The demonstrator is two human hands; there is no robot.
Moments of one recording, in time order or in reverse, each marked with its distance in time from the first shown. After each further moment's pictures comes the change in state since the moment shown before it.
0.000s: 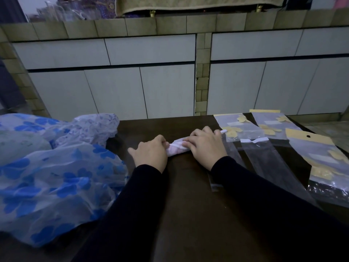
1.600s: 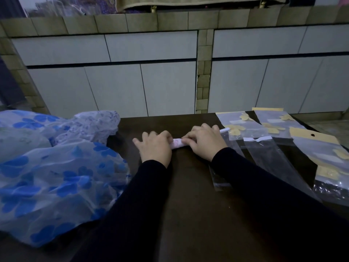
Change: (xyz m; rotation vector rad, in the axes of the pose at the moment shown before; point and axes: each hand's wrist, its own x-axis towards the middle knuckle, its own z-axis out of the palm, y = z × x) left_hand 0.016 0.002 0.016 0.100 0.119 0.103; right_hand 0.019 0.003 -0.002 0.091 -0.109 -0.036
